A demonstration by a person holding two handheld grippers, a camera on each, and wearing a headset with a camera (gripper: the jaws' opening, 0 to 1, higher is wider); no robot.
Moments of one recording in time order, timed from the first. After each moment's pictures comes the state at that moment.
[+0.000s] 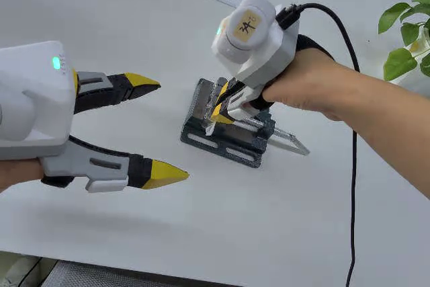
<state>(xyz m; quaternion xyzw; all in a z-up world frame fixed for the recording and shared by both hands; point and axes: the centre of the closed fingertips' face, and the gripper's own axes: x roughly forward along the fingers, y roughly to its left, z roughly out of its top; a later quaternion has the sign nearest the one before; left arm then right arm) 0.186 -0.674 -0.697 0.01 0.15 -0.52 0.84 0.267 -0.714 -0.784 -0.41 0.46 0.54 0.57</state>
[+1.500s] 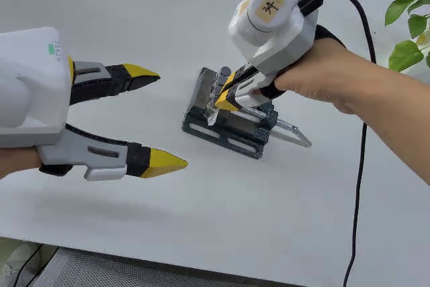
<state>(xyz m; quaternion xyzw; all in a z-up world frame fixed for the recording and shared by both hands) 0.183 -0.675 -0.700 -0.01 0.15 -0.52 0.84 0.265 -0.716 -0.778 -0.38 0.47 0.55 0.59</state>
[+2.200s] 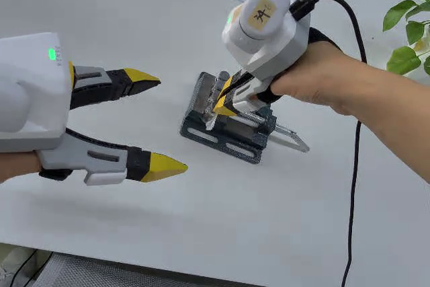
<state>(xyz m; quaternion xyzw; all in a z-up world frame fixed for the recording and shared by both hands) 0.184 -0.673 -0.701 -0.01 0.15 -0.52 0.84 0.264 -0.716 -0.781 -0.40 0.47 0.55 0.56</state>
